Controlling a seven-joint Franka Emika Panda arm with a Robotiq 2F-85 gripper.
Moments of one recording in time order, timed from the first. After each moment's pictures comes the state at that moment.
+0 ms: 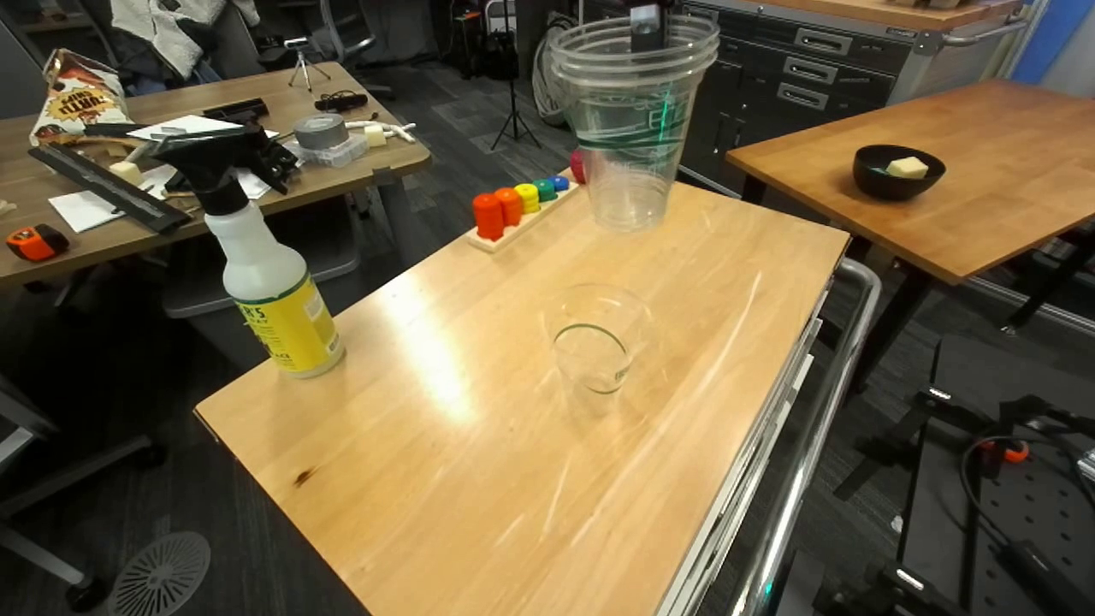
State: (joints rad) arm 0.01 0.06 0.05 -1.82 0.19 1.65 -0.25
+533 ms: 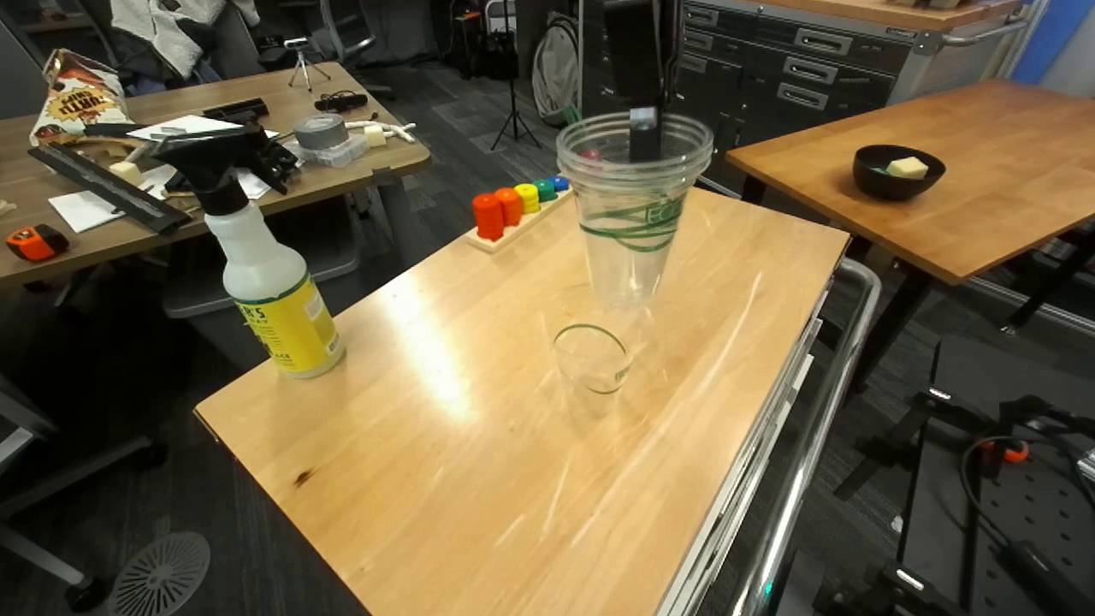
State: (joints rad) arm 0.03 0.05 0.05 -1.98 0.25 1.79 -0.31
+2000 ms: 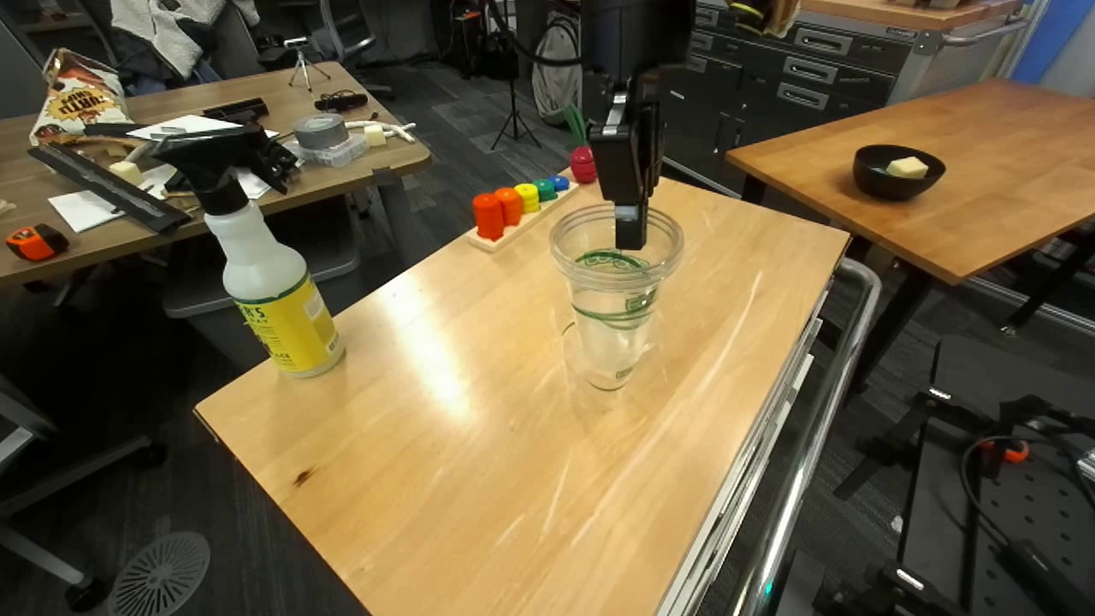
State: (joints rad) arm 0.04 0.11 0.06 -2.08 0.25 1.97 -0.31
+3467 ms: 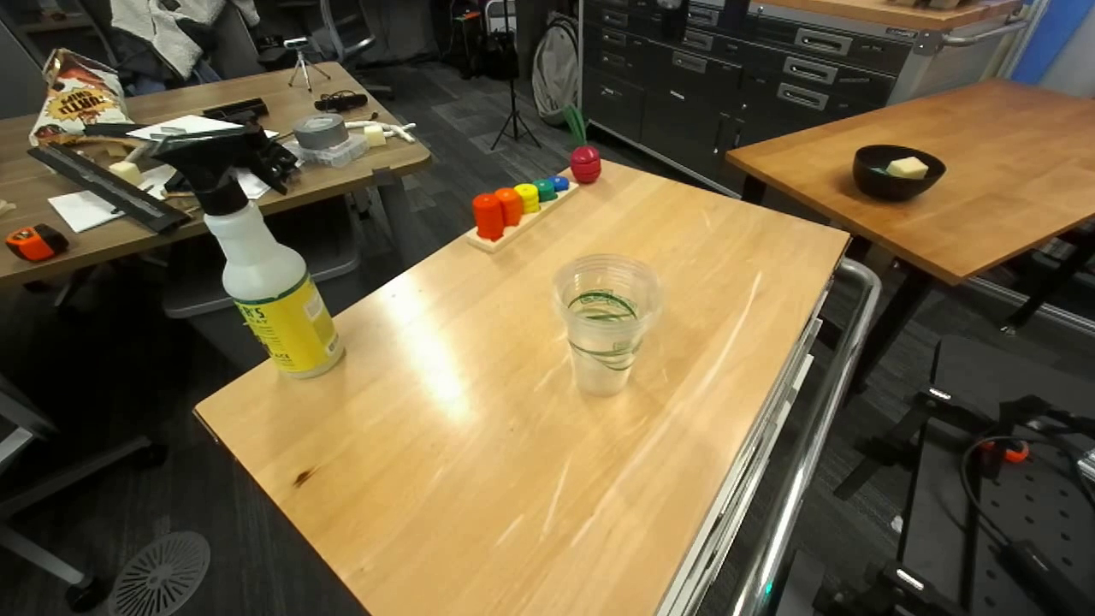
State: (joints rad) arm -0.06 -0.04 -0.06 -1.99 0.01 1.94 0.06
